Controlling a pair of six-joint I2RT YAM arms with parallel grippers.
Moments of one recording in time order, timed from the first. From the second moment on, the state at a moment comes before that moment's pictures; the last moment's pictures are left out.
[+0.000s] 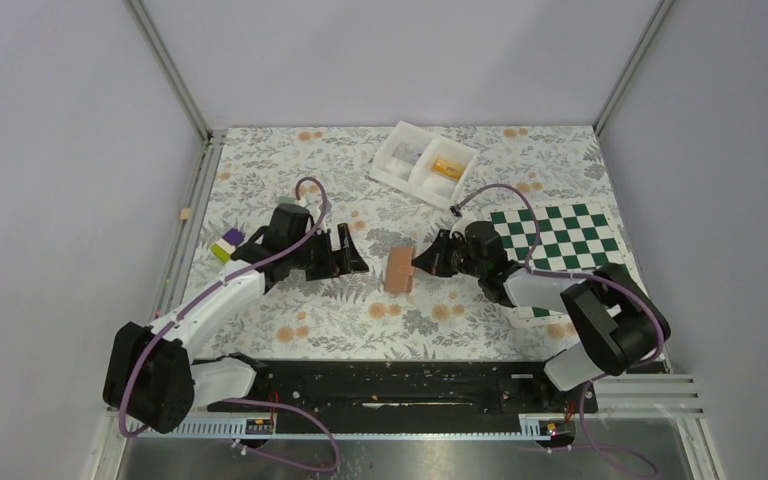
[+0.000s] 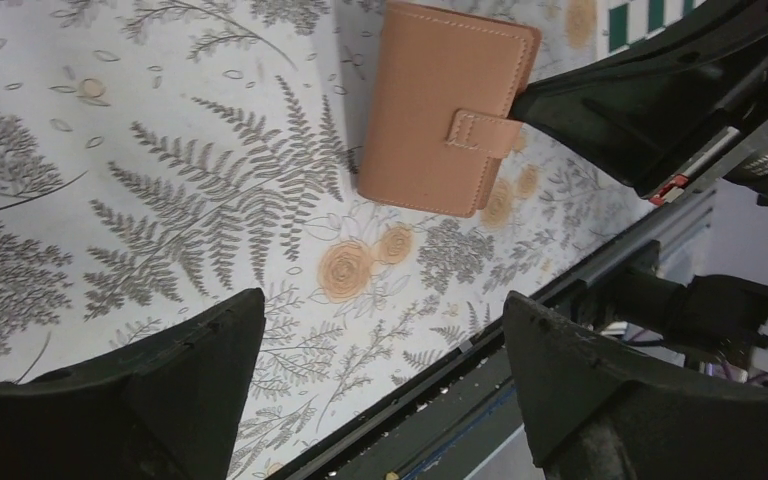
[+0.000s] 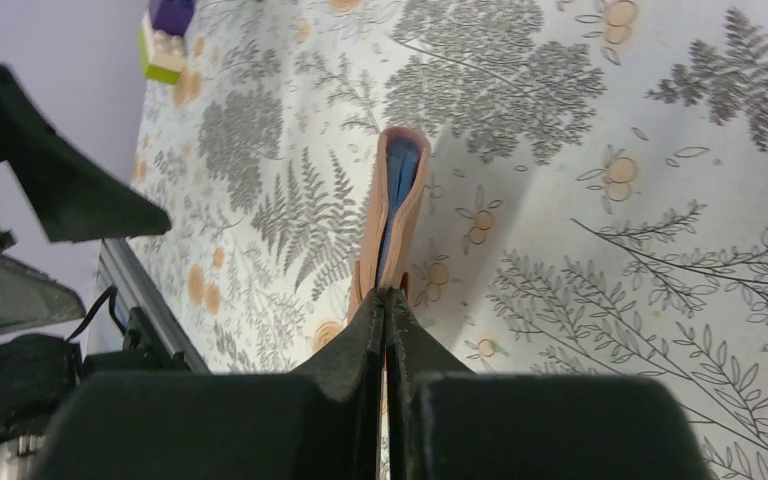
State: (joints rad) left arm -0.42 1.19 0.76 -0.40 0.39 -0.58; right arm 0.54 1.54 0.54 0.50 -0.33 0.71
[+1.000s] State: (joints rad) left arm -0.43 1.46 0.69 -0.13 0.49 -0.73; right arm 0.53 1.63 0.59 0.32 -0.43 0.67
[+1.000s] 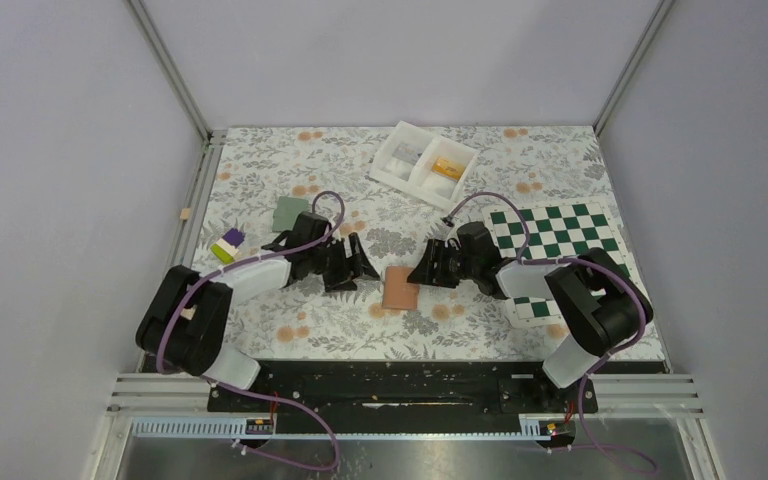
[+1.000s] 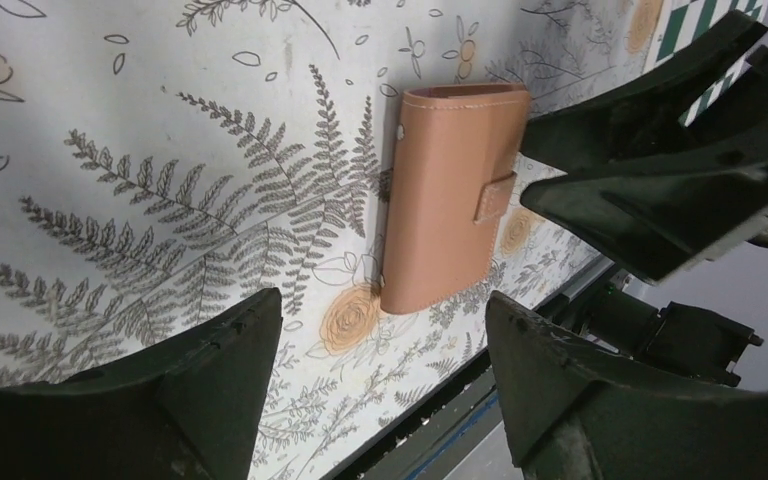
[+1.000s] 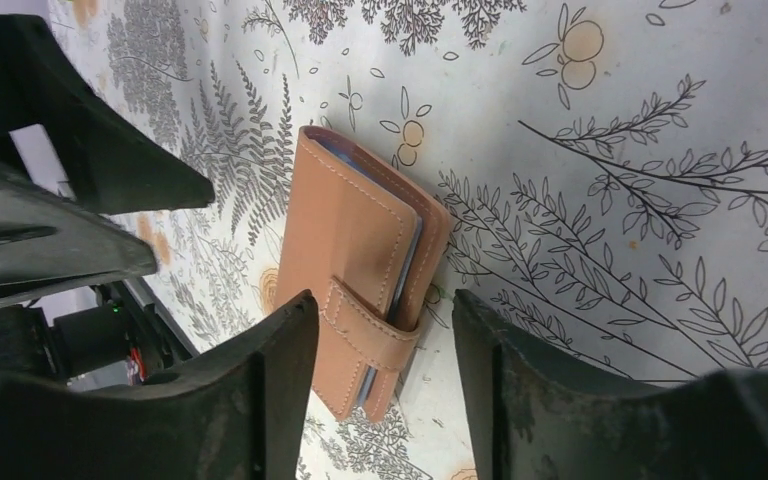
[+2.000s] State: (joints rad) left arm -0.53 1.64 0.71 0.06 0.53 -0.81; right arm 0.53 1.82 0.56 0.71 -0.53 0.97
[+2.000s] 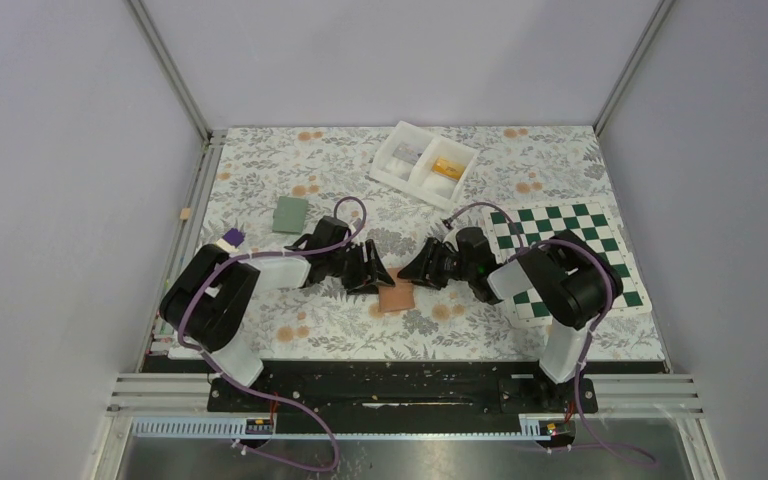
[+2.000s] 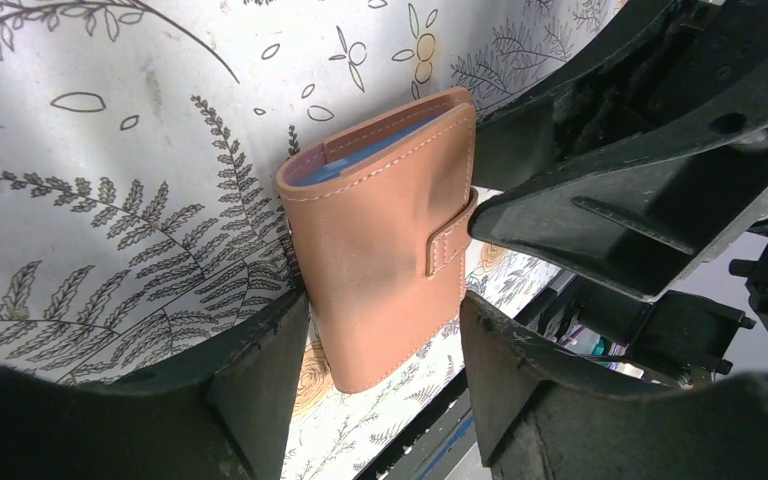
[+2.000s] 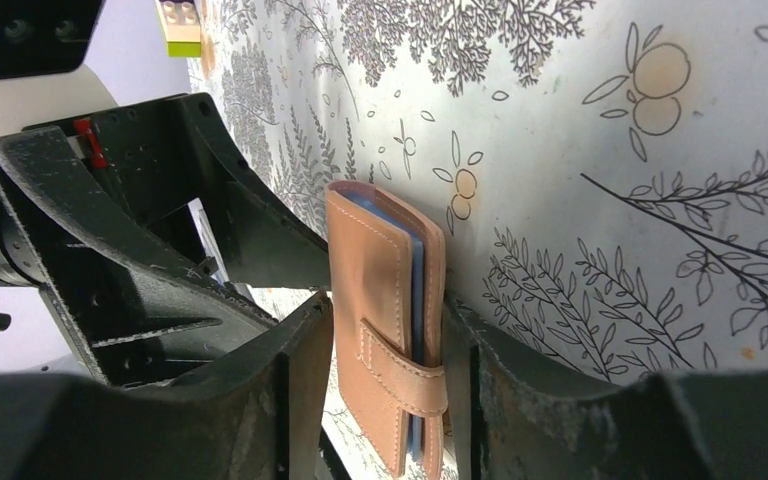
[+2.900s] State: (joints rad) left arm -0.54 1.43 0.70 -0.09 0.50 -0.78; right arm 0.40 1.65 0.50 0.75 -0.69 1.01
